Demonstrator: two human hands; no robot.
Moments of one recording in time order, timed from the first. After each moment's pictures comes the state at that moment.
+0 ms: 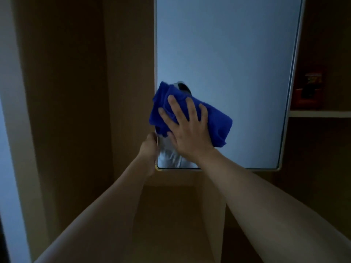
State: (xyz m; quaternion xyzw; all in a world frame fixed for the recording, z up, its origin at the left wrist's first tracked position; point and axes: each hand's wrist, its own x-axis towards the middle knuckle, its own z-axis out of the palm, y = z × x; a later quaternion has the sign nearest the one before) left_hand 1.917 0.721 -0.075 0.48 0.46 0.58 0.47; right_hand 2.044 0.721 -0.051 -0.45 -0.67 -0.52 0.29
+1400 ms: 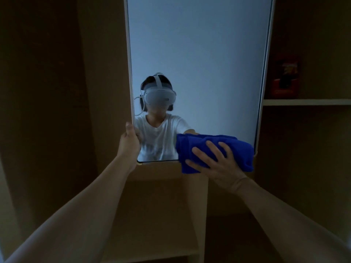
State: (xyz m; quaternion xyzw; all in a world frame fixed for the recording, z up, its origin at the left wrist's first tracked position) left_hand 1.926 0.732 -0.089 0.50 0.49 0.66 0.29; right_hand 2.200 0.725 -0.167 -0.33 -0.66 -0.65 0.17
